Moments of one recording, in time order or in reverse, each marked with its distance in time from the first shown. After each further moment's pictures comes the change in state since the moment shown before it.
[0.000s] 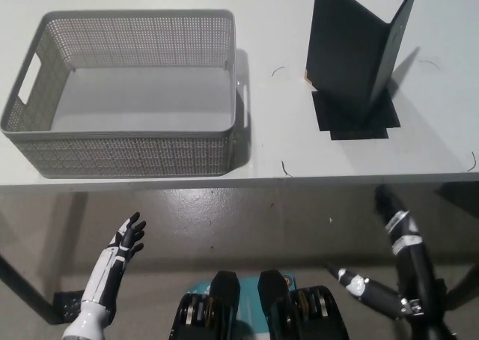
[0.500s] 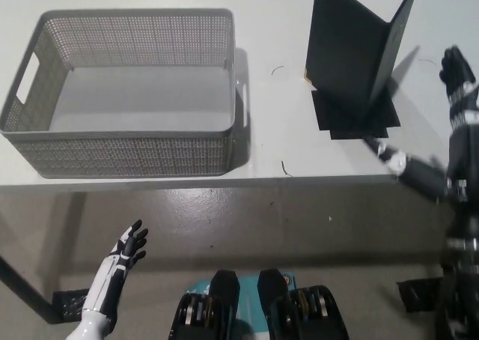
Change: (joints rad) left_arm 0.029 -0.002 0.000 0.011 -0.005 -0.027 -0.016; right_arm -0.430 -0.029 -0.184 0.086 -0.056 0.165 -0.052
